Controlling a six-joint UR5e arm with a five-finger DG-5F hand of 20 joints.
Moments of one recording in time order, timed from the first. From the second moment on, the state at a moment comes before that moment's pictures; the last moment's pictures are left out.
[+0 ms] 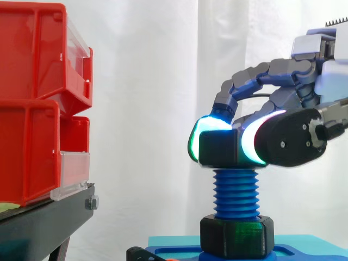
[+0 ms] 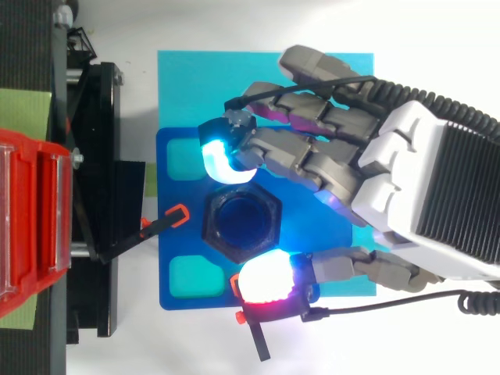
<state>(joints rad) 0.34 -2.10 -1.45 -2.52 -0.96 -1.41</state>
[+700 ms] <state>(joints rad) 0.34 -2.11 -1.45 -2.51 -0.95 -1.41</state>
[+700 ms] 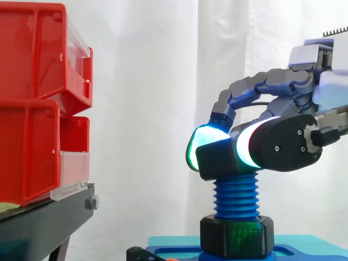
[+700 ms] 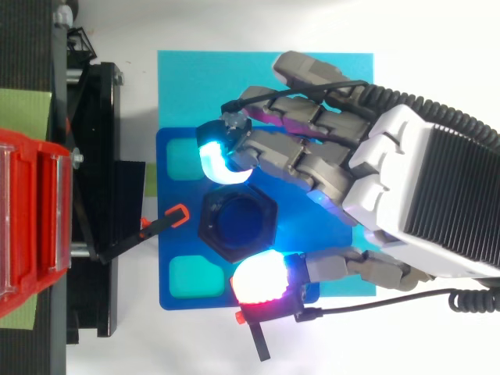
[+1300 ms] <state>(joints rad) 0.33 -2.11 -1.45 -2.54 -0.95 -1.38</state>
